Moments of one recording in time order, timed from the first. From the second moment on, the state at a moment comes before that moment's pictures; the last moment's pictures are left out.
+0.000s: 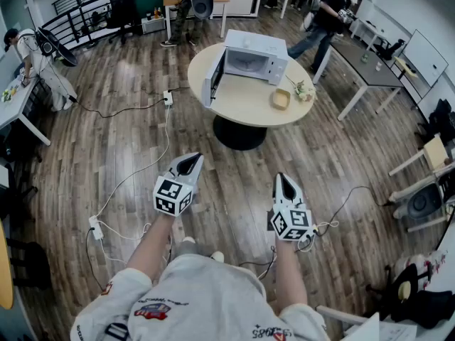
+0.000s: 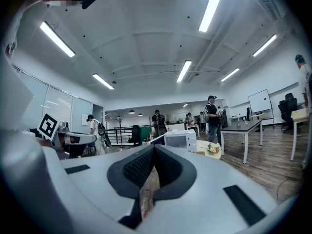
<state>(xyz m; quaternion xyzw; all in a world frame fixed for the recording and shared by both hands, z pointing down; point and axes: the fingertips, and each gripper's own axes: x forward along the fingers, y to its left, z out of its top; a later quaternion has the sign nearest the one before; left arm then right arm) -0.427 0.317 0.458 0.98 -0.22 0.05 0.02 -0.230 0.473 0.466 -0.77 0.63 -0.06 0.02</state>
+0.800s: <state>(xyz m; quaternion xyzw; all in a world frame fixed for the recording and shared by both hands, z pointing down) -0.438 0.305 0.470 0.97 -0.23 0.06 0.03 -0.217 0.480 0.468 -0.80 0.60 -0.03 0.01</state>
